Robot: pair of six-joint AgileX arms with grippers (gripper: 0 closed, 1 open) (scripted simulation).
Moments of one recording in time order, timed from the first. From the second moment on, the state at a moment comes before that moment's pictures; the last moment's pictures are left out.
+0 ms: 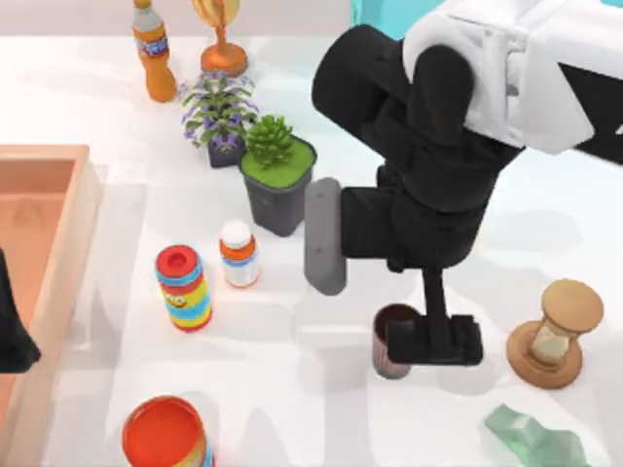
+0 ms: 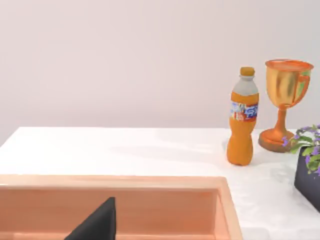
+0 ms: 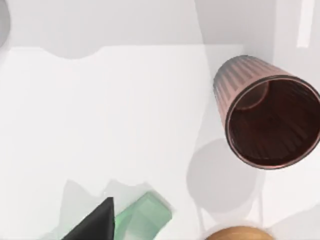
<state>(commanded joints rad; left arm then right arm) 0.00 0.00 0.00 0.00 0.00 0.00 0.79 1.87 1.62 -1.30 -0.01 -0.77</state>
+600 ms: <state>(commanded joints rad) 0.00 0.00 0.00 0.00 0.00 0.00 0.78 1.89 1.59 -1.28 0.00 -0.77</state>
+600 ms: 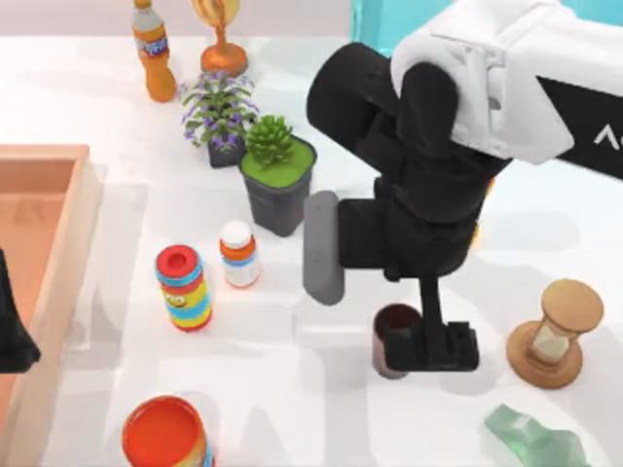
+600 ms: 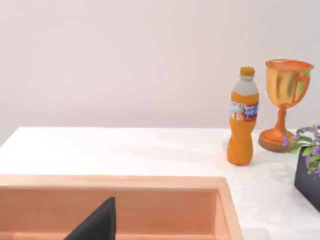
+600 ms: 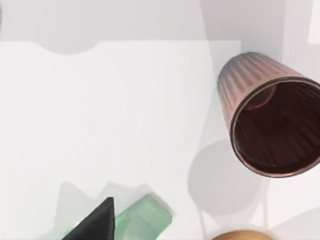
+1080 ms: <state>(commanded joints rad) 0.00 0.00 0.00 0.00 0.00 0.00 0.79 1.96 1.34 -0.95 0.00 -0.76</state>
